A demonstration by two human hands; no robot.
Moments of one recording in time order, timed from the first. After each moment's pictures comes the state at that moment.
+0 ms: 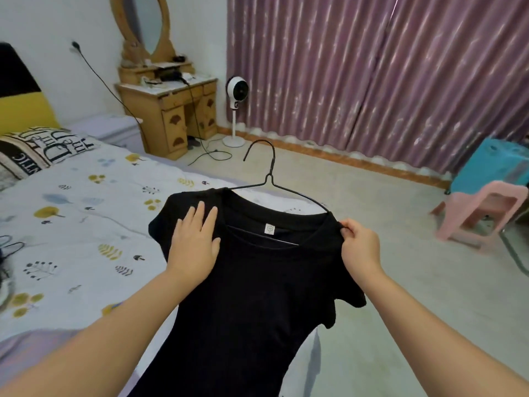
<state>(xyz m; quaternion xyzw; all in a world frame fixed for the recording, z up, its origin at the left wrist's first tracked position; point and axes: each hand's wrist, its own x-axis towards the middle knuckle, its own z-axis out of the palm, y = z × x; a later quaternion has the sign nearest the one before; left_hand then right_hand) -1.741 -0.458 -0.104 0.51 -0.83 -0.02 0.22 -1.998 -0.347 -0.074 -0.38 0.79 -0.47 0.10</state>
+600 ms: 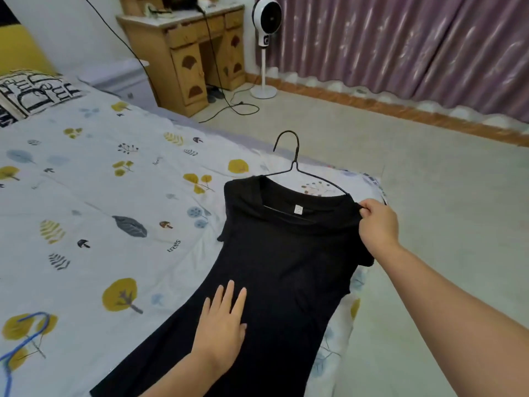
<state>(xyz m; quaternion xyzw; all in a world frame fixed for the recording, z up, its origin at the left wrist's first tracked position) -1.935 -0.538 -0.414 0.54 -0.83 -0.11 -0.09 -2.235 -0.600 -0.324 -0.39 0.84 -0.36 0.15</state>
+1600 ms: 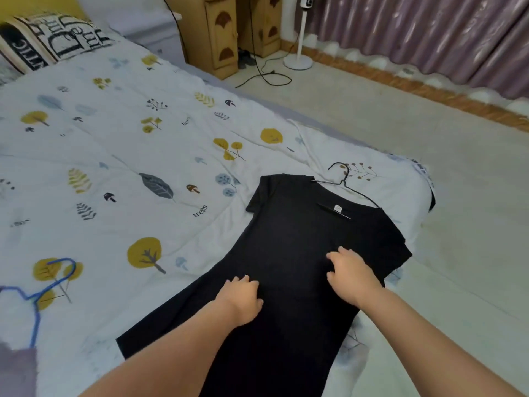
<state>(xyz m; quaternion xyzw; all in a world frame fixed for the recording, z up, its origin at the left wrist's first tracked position) -1.915 -0.578 -0.448 0.55 -0.75 -0.31 -0.22 -2.127 -0.566 -0.402 -0.61 0.75 0.10 0.24</state>
